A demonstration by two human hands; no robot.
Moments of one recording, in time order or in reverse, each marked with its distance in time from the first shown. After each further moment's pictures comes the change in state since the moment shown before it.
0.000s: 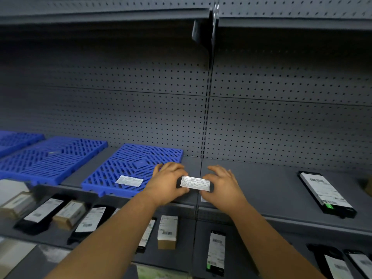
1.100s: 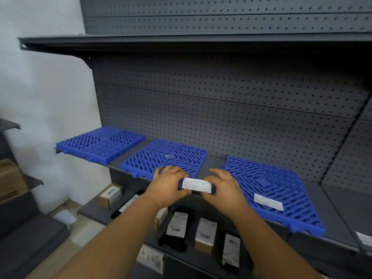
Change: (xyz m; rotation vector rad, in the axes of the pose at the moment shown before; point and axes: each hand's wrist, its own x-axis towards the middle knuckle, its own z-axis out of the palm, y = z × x) left_hand -0.182 -0.367 -0.145 0.069 0.052 -0.235; right_hand 0.128 -0.370 0.193 0.042 -0.083 -0.154
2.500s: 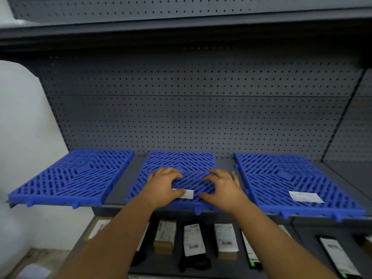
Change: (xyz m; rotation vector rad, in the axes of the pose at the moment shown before) left_hand 0.091 -0.159 -0.004 -0.143 -0.194 0.173; right_hand 0.103 -0.062 0.078 -0.094 -0.047 0.330
